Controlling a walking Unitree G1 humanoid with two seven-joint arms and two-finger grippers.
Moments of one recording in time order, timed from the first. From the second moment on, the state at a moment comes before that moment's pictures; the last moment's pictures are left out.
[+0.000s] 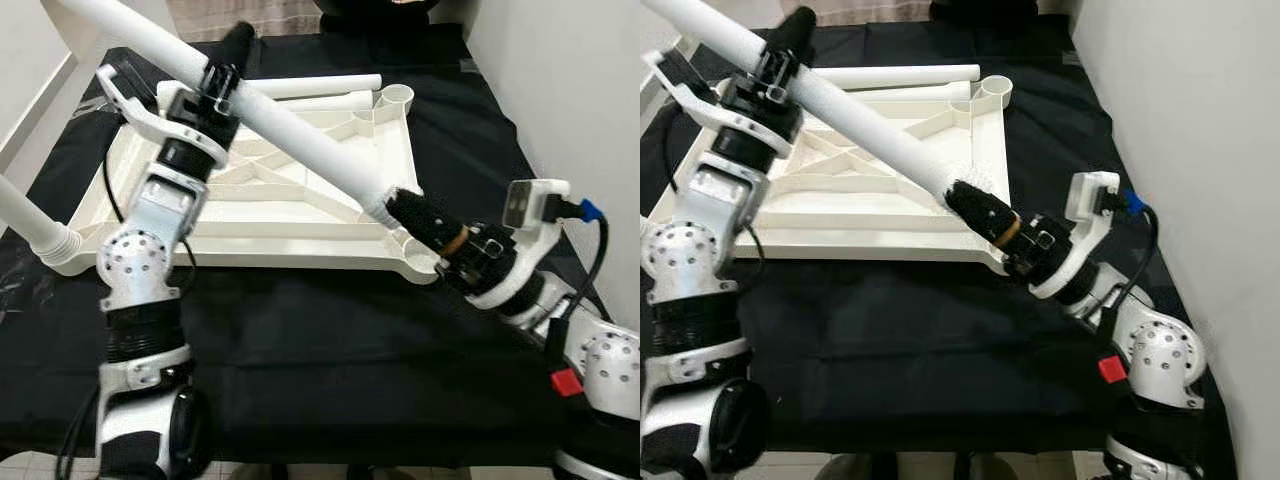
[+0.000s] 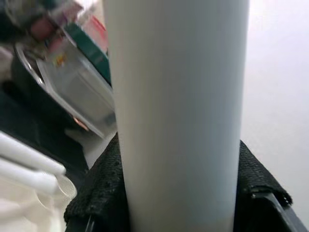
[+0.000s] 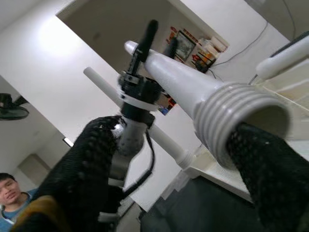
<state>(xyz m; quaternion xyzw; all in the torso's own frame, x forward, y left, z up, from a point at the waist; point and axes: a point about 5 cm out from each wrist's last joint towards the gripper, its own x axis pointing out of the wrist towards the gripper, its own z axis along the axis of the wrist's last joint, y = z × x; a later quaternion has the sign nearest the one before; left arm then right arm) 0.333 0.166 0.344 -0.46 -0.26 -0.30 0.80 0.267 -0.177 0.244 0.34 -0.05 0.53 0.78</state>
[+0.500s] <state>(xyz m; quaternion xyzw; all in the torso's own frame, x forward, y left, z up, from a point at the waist) 0.311 0.190 0.386 -0.33 -0.33 -0.32 0.82 0.279 -0.195 0.232 0.30 -0.05 0.47 0.83</state>
